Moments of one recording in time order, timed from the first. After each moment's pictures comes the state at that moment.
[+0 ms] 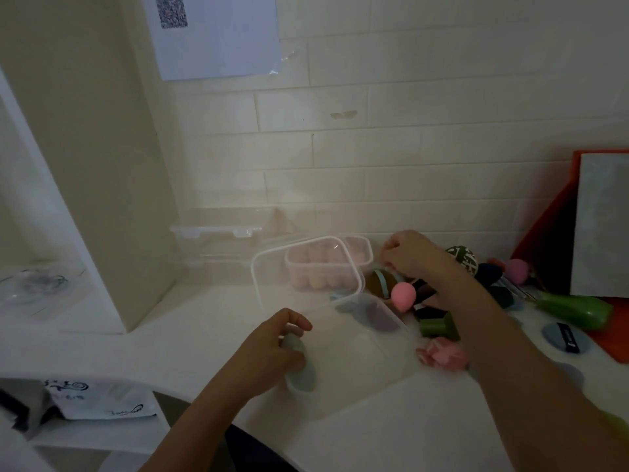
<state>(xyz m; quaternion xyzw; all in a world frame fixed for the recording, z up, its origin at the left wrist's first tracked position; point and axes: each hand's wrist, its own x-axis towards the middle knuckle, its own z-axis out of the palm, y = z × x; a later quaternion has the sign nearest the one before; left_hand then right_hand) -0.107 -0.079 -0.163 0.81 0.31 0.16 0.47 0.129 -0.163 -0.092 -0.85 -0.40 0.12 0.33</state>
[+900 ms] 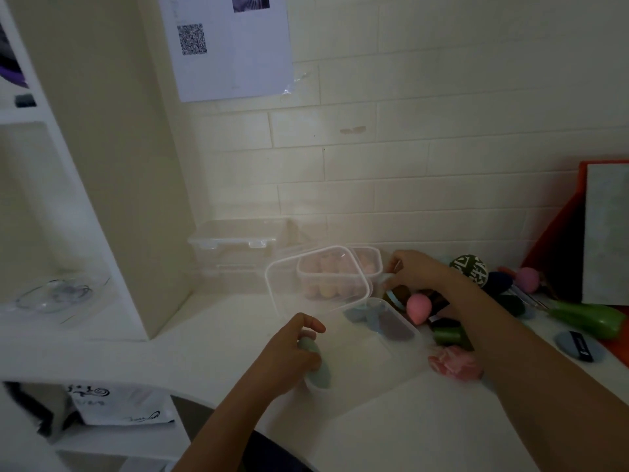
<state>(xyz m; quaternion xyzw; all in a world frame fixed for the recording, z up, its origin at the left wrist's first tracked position) -0.100 -0.079 -0.162 0.79 0.32 0.16 0.50 0.170 -0.138 -0.122 -0.84 -0.47 0.14 0.24</state>
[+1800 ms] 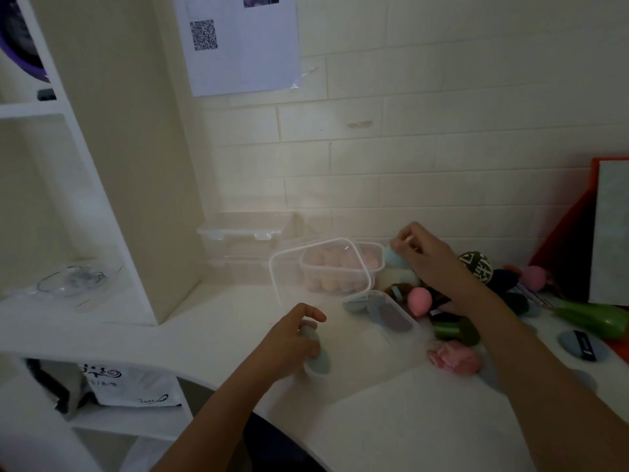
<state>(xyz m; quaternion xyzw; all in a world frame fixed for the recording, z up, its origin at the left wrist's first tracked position) -0.099 -0.077 -0.164 0.79 0.33 0.17 0.49 0.128 -0.177 -0.103 -0.73 -0.48 0.07 0.48</state>
